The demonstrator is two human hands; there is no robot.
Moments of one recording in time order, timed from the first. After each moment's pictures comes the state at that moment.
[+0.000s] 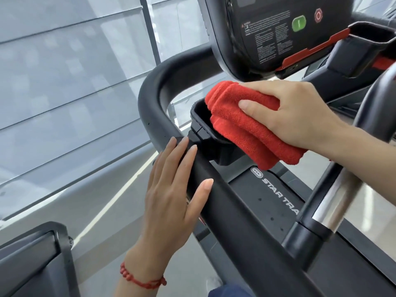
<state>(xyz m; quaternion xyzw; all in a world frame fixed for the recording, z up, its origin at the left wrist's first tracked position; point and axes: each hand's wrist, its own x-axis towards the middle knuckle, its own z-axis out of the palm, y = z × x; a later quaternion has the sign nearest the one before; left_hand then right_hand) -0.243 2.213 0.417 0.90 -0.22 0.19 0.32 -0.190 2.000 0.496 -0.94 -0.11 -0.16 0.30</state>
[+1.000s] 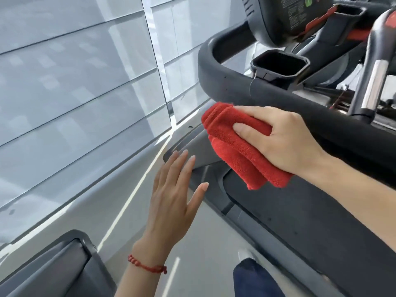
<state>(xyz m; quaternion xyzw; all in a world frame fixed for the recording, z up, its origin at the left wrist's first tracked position) -0.308 2.453 0.380 0.90 -0.31 0.13 0.28 -0.328 2.243 0.466 -0.92 0.03 -0.17 0.35</state>
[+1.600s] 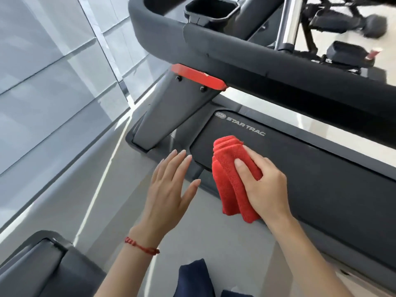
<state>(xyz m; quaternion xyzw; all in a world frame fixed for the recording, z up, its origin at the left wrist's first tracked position) -0.389 2.433 0.324 0.86 -0.43 0.03 0.29 -0.499 2.272 0.341 -0.82 0.33 -0.24 0.41</state>
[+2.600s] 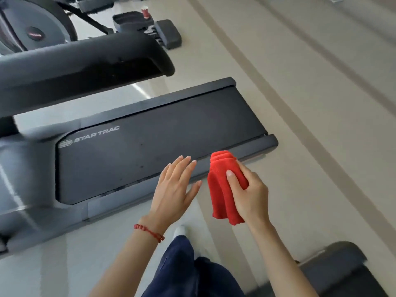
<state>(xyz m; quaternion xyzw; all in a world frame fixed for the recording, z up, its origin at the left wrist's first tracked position) -0.740 2.234 0.289 0.59 -0.77 -0.15 0.18 -0.919 2.240 0.278 -0.53 0.70 -0.38 0.30</state>
